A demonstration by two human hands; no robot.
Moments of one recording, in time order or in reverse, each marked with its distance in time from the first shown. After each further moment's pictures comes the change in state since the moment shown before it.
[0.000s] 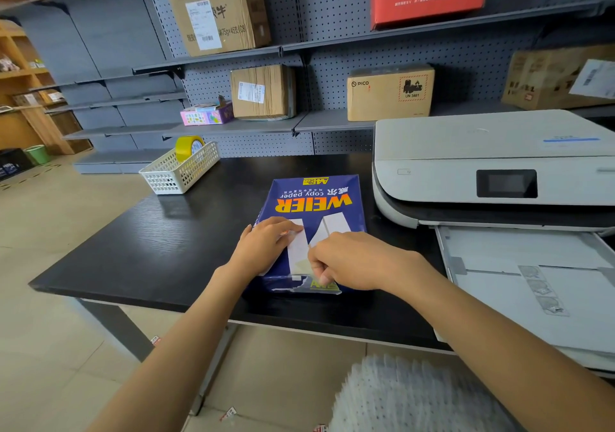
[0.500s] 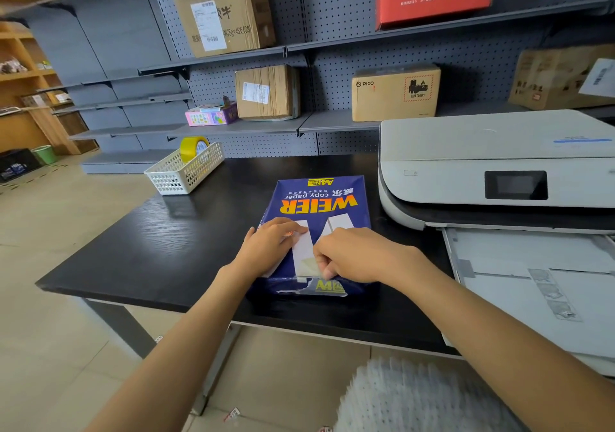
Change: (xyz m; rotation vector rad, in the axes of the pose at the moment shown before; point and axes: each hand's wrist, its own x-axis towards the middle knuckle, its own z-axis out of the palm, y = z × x) left_hand 0.001 0.001 -0.003 -0.036 -0.040 -0.024; right_hand 0.016 0.007 0.001 -0.031 0.023 0.028
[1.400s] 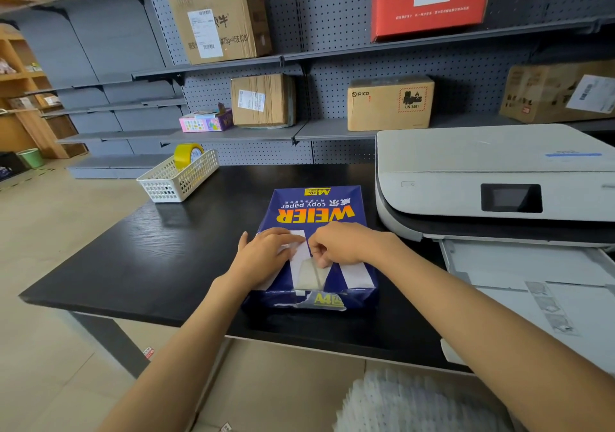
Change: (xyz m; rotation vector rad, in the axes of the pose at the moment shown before) left_hand 0.001 0.000 -0.005 0.088 -0.030 -0.003; right_hand 0.052 0.028 -0.006 0.085 -0.074 0.041
